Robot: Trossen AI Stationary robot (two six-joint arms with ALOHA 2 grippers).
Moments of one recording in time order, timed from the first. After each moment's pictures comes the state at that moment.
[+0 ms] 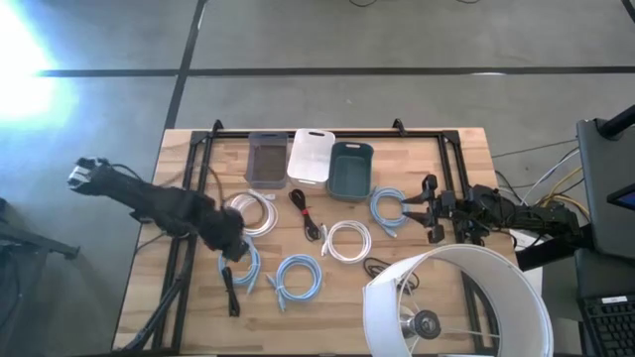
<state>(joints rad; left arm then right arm) -0.32 1.01 0.83 -1.01 0.19 -1.35 -0.09 0.02 0.01 0.06 -0.08 0.07</state>
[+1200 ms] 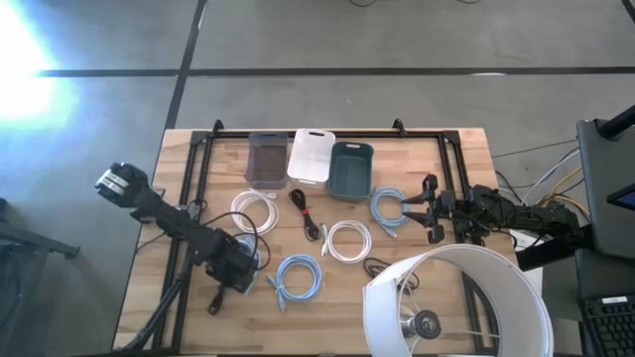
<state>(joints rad) -0.53 1.41 0.62 -0.64 0.39 -1.58 -0.09 0.02 0.01 0.06 -0.08 0.03</state>
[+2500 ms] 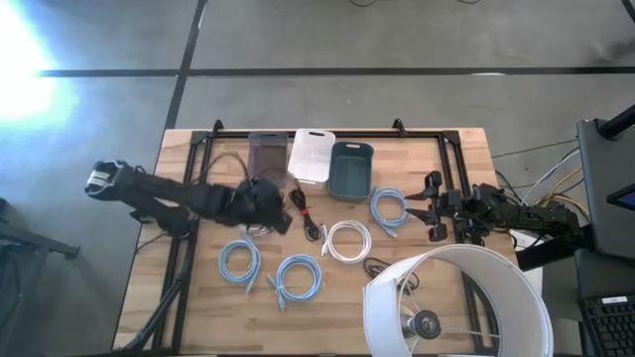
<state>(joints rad) -0.14 1.28 1.07 -0.72 -0.56 -0.90 -0.09 0.02 0.01 0.18 -0.08 -0.02</state>
